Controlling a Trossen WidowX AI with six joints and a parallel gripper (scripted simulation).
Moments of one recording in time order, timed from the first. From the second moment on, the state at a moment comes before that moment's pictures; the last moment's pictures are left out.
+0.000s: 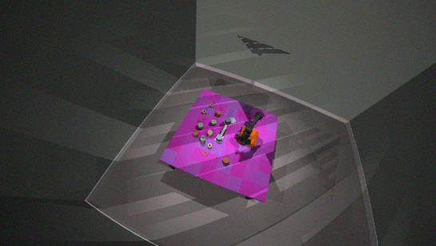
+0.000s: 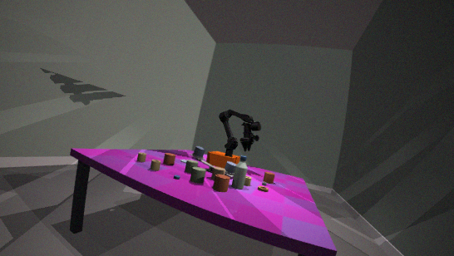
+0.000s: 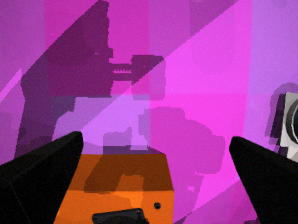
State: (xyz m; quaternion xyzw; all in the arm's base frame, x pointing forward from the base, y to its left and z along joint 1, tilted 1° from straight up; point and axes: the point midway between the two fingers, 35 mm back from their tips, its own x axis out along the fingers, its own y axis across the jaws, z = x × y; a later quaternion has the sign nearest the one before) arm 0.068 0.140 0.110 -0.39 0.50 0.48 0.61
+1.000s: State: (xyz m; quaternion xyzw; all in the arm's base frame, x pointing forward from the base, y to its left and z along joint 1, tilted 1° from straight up) arm 0.153 0.058 0.140 -0.13 0.48 0.14 0.86
